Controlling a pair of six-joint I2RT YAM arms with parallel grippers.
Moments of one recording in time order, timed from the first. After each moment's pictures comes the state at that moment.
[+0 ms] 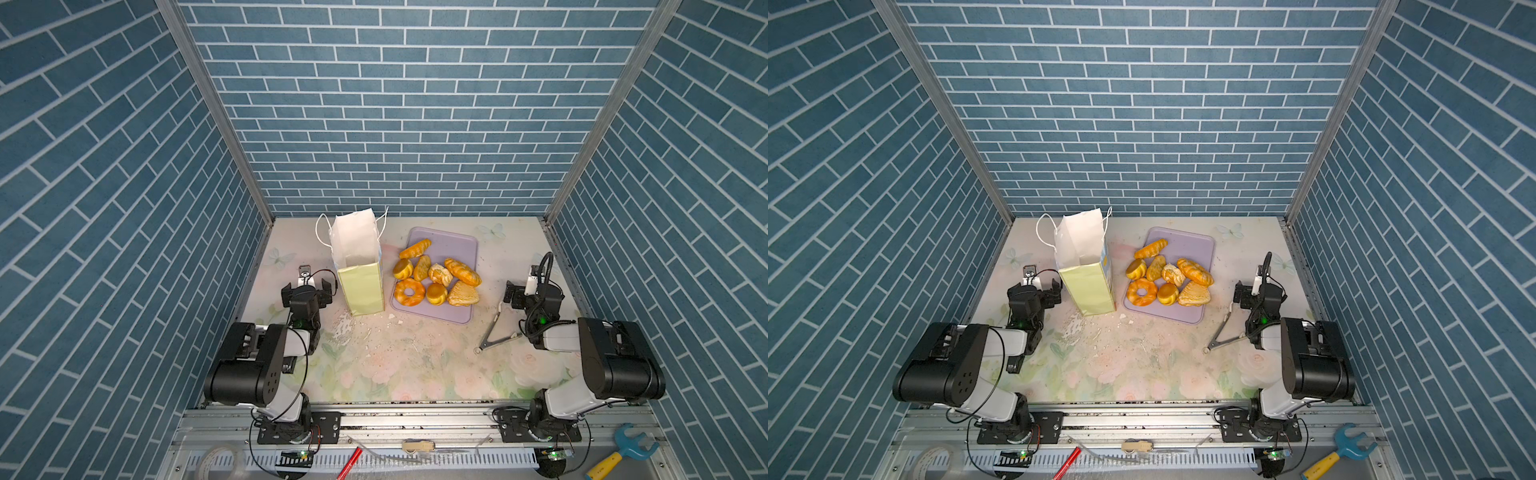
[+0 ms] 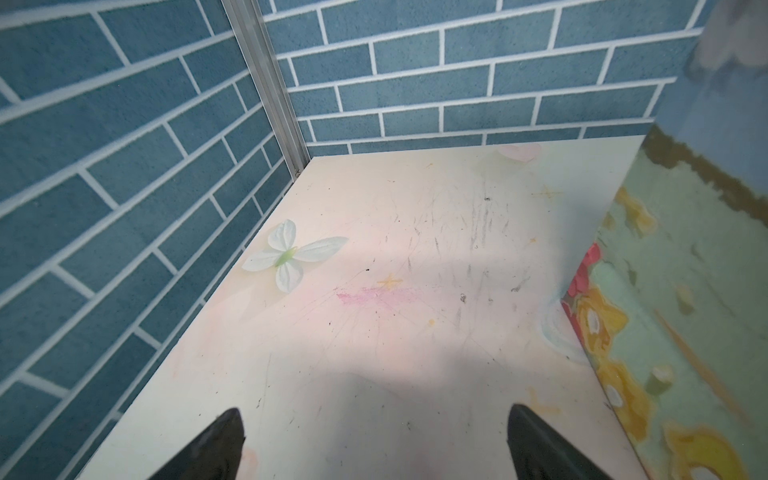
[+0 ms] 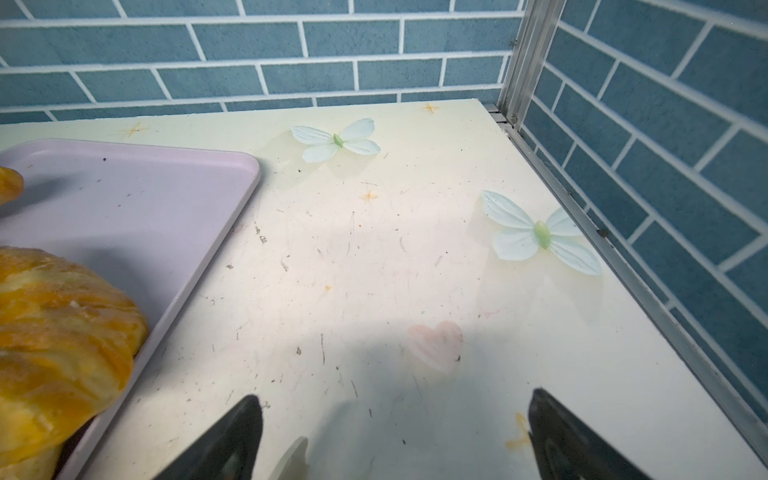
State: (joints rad) left arm -0.07 1.53 0.35 0.85 -0.34 0.03; right arm -0.03 1.54 0.37 0.78 0.03 0.00
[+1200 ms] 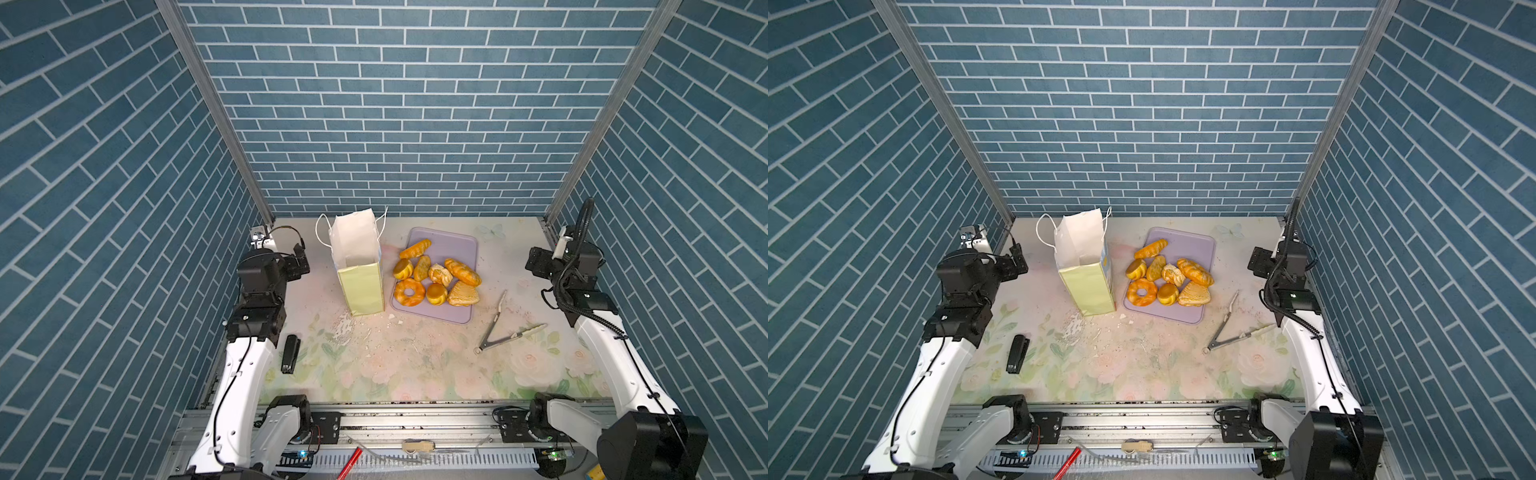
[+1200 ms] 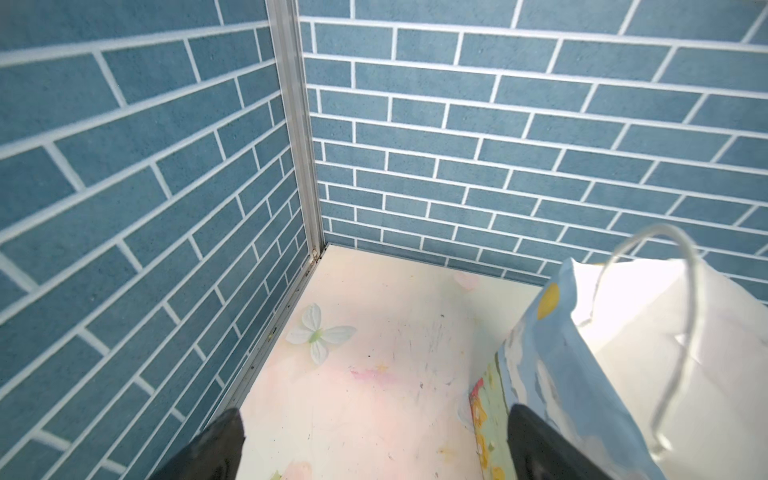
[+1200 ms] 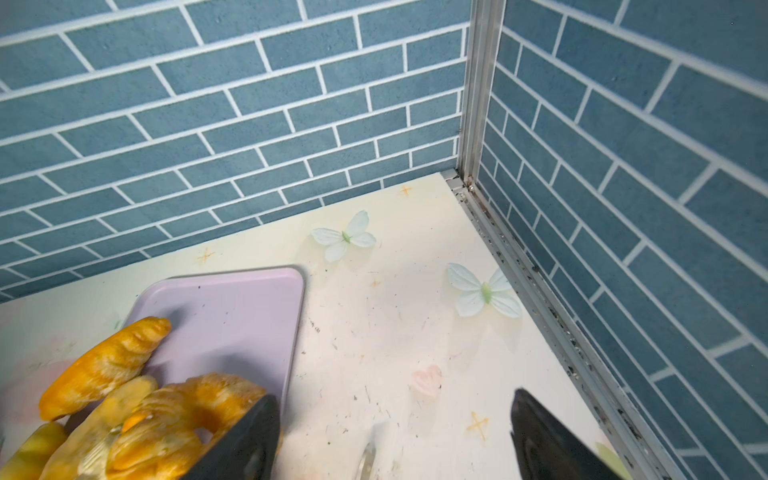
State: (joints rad) left arm 0.04 0.90 0.95 -0.35 -0.15 -0.11; right arm 0.01 1.10 0.94 -0.31 0.09 0.19
